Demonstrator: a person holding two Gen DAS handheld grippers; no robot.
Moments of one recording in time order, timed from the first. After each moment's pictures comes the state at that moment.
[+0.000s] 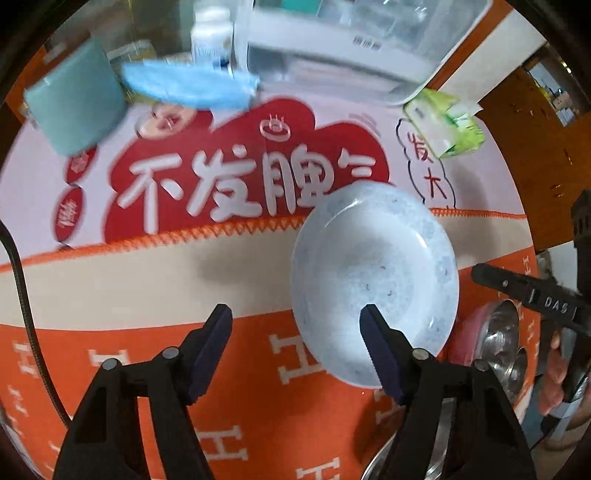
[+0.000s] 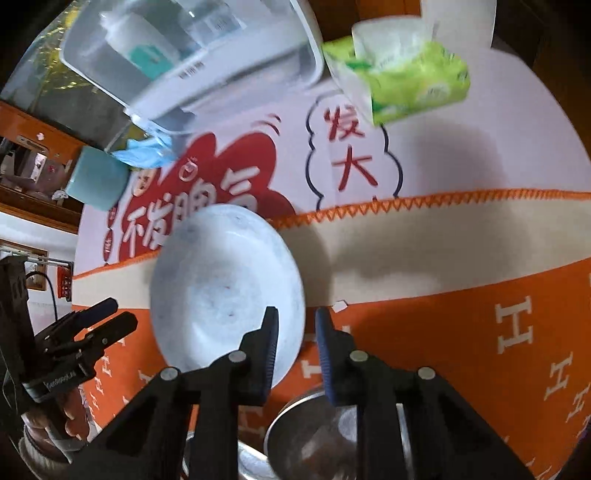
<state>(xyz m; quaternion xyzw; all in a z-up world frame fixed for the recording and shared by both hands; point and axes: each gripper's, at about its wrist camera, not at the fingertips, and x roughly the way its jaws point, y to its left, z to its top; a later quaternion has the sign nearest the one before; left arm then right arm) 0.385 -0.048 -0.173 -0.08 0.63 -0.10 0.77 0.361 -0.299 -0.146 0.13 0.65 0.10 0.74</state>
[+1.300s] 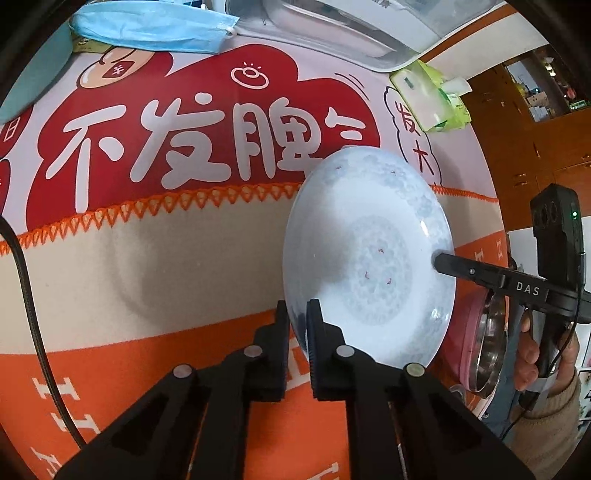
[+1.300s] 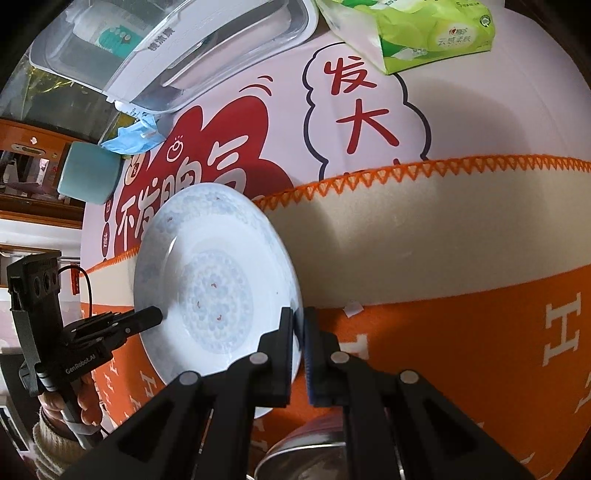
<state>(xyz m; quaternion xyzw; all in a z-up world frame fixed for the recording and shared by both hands) 0.399 -0.047 -0.221 -0.13 0.66 -0.19 0.72 0.370 -0.300 -0.186 0.17 0.68 0.12 0.70</state>
